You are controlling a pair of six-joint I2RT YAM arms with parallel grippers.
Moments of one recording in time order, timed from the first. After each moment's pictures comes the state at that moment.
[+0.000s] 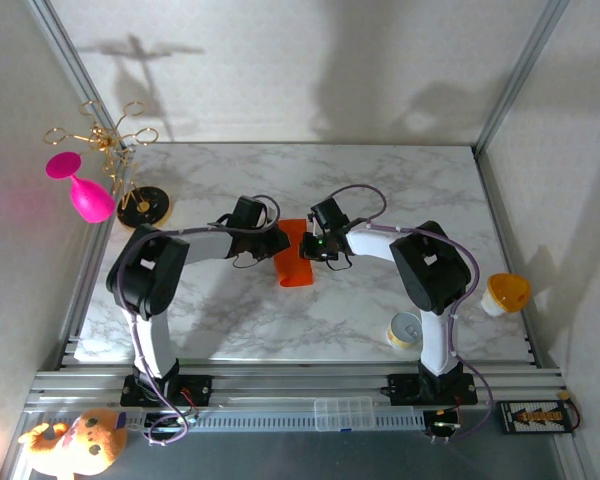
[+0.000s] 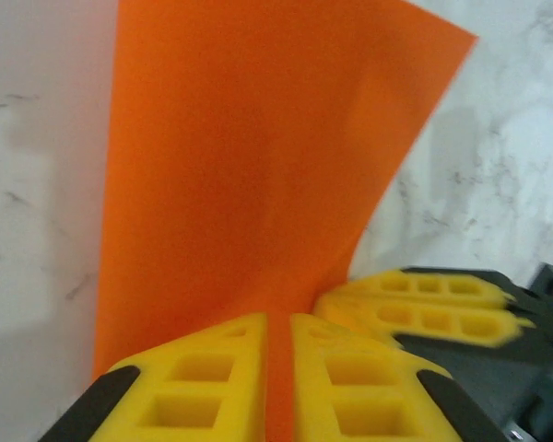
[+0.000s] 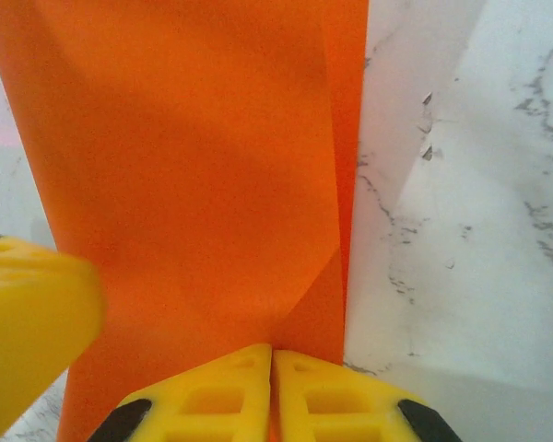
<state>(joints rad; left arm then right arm) -0.42 1.92 1.06 -0.04 0.43 -0.81 0.62 2.01 1.19 -0.24 -0.27 0.57</state>
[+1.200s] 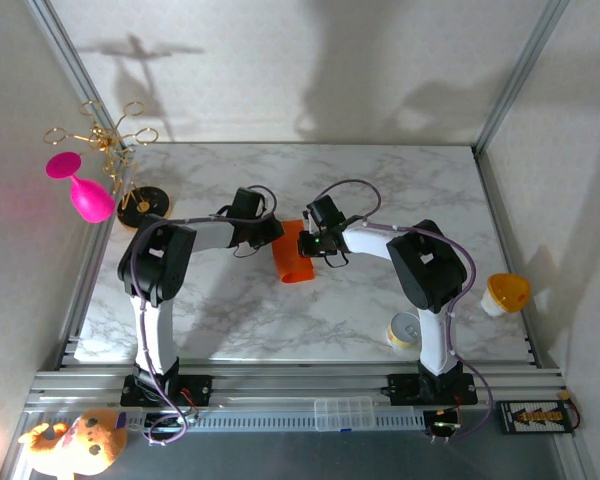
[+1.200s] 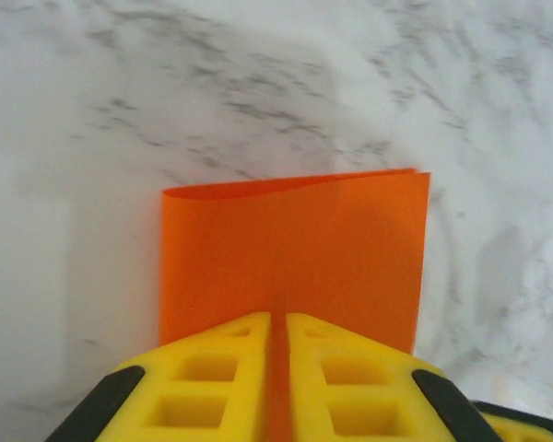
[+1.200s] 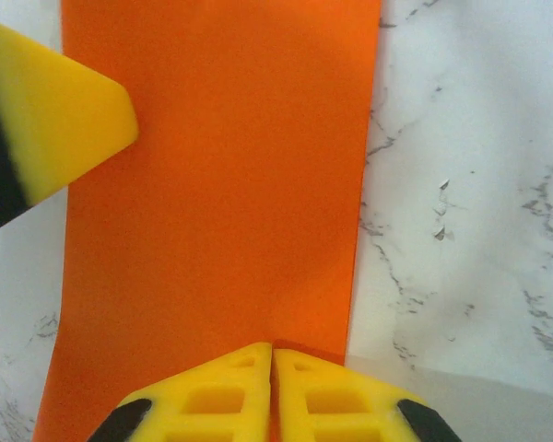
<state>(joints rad) -0.37 2.03 1.16 -0.01 0.33 -0.80 0.63 2.03 1.23 -0.25 -0.20 0.45</state>
